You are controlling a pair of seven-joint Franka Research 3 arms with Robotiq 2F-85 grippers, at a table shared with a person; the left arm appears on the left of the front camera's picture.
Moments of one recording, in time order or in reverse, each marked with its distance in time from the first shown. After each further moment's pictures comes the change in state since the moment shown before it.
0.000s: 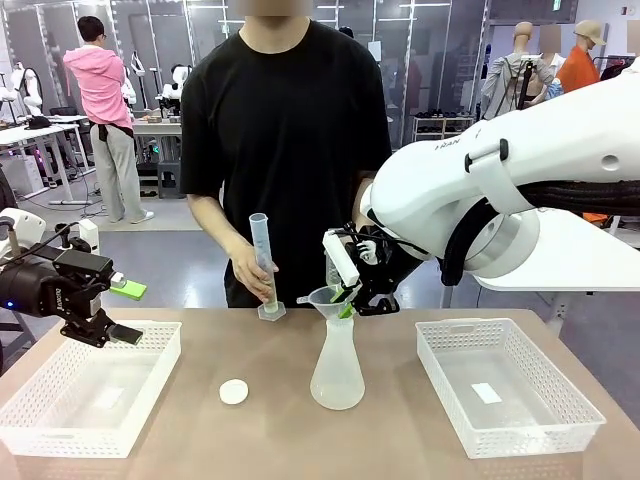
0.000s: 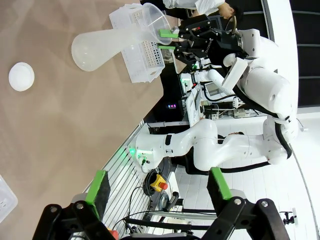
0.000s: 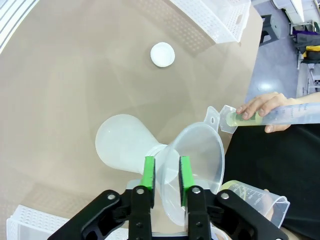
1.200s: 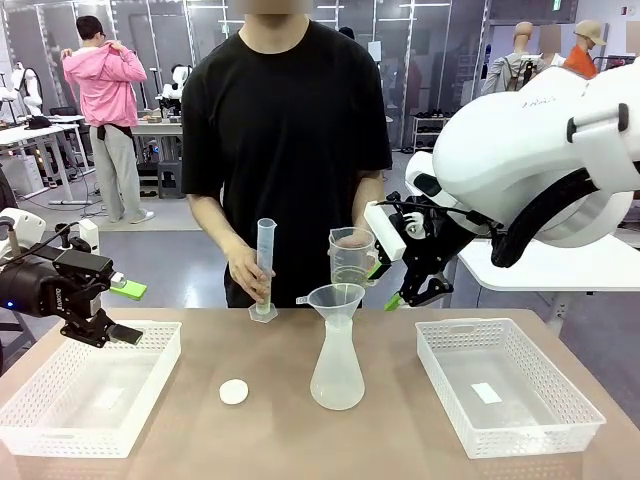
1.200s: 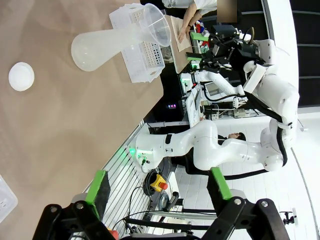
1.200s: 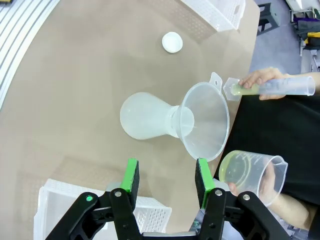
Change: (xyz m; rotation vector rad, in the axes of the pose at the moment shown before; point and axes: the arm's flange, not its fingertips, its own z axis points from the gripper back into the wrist) left arm 0.000 0.000 0.000 0.000 0.000 0.000; right arm -0.006 0.020 0.076 0.016 0.044 -0.052
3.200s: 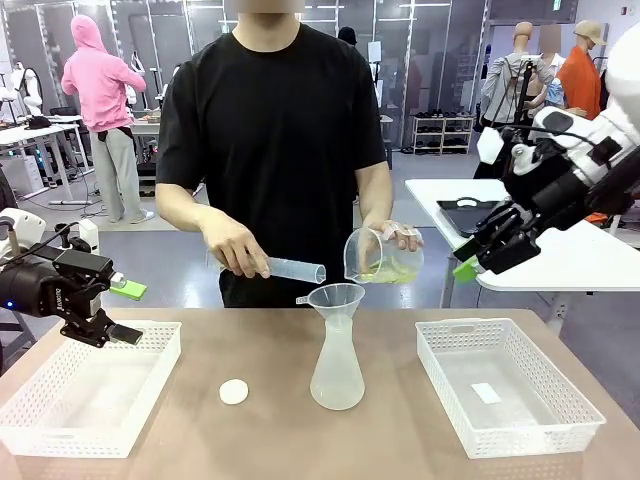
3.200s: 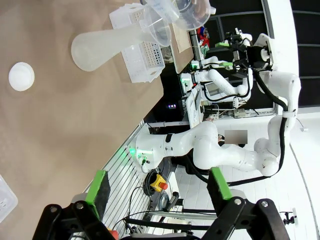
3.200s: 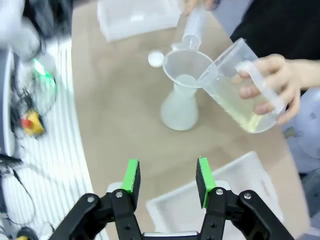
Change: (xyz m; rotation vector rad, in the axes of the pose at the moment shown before) left arm 0.000 0.000 0.000 0.000 0.000 0.000; right arm -0.075 0.047 0.110 0.048 -0.245 -0.912
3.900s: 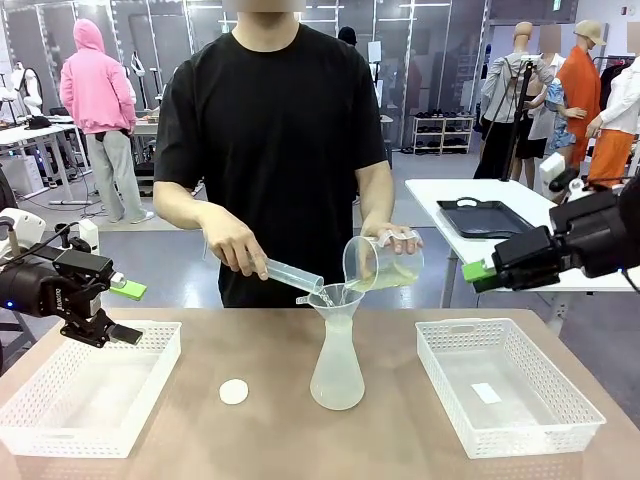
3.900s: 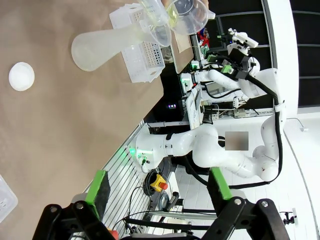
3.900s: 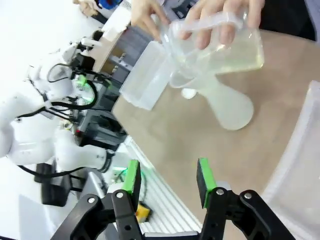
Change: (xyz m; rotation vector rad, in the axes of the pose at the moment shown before) left arm 0.000 0.000 0.000 0.000 0.000 0.000; right arm -0.079 0.010 -0.016 0.208 -0.286 -0.791
